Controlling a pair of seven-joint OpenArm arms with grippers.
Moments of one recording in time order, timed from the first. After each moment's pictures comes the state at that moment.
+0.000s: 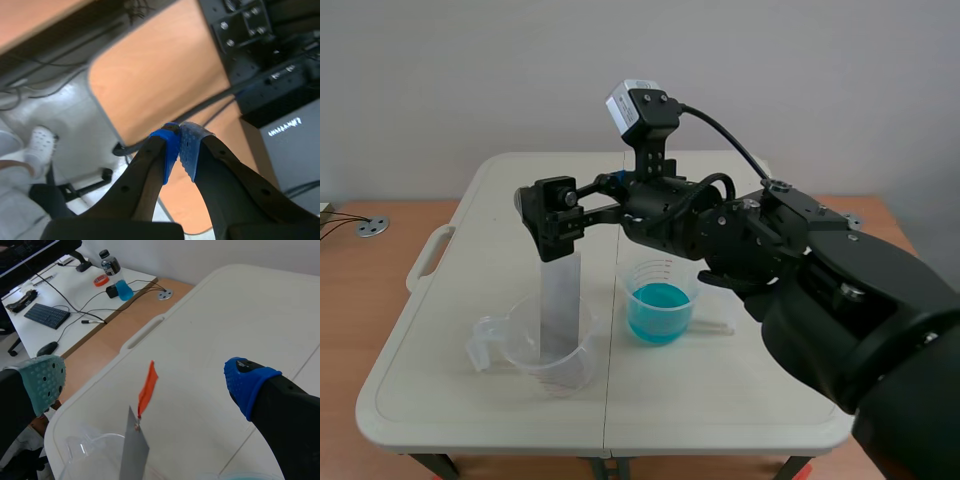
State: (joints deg) left arm 74.3 -35.3 -9.0 102.0 -15.7 -19.9 6.7; right arm 13.4 4.7 -26.5 72.3 27.2 26.4 -9.7
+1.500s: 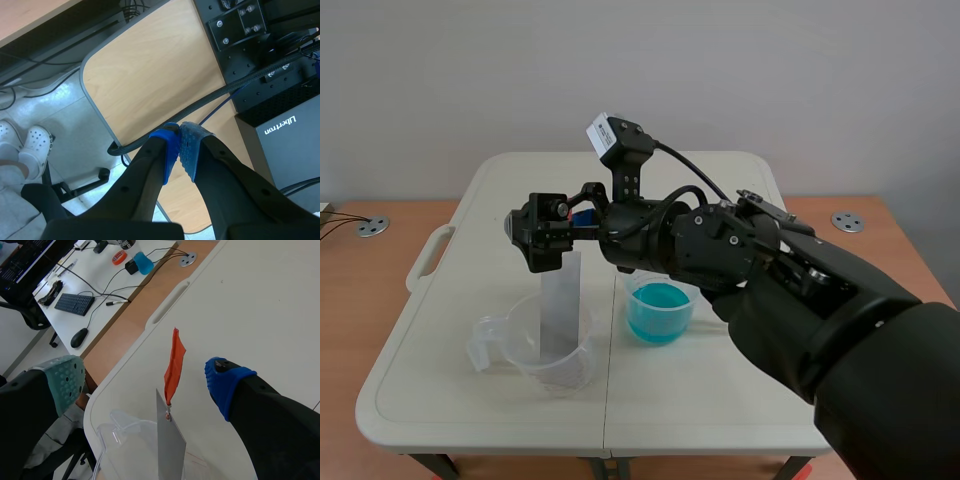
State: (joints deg) left arm 74.2 -35.3 -8.6 102.0 -15.7 -19.9 6.7; right arm 15.9 1.7 -27.9 65.0 36.8 26.6 -17.1
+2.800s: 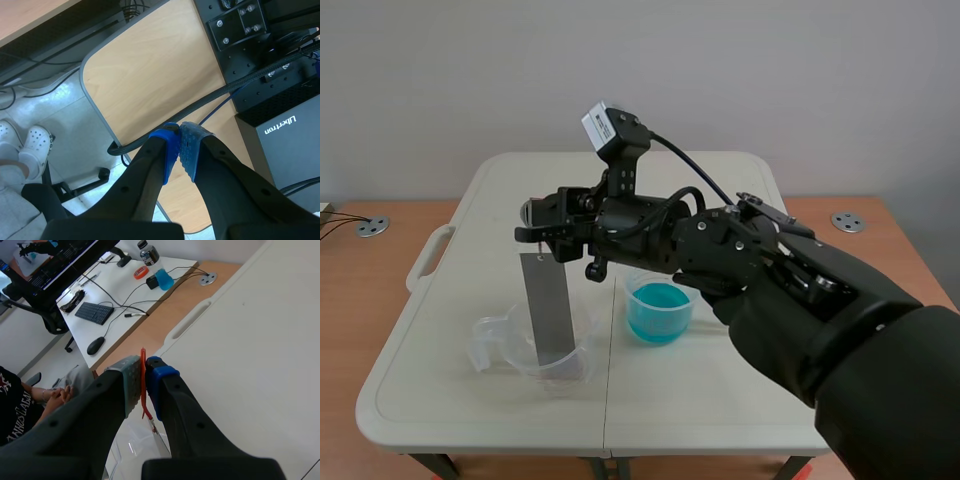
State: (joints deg) left arm 74.2 -35.3 -8.6 102.0 -15.7 -19.9 6.6; right arm 15.6 1.7 -27.9 65.0 35.2 32.9 -12.5
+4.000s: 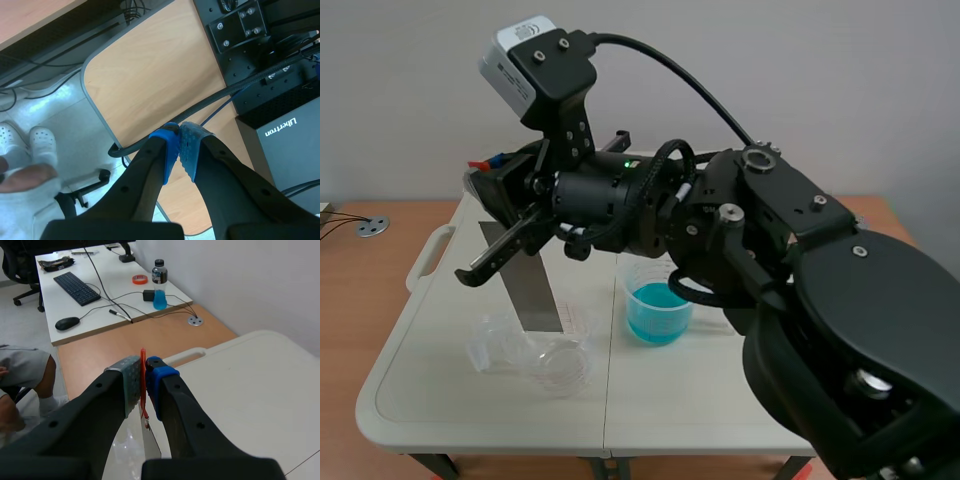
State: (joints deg) left arm 73.9 -35.3 -8.6 102.0 -15.7 -19.9 6.4; right arm 4.6 1.8 -27.9 93.9 7.3 35.9 -11.5
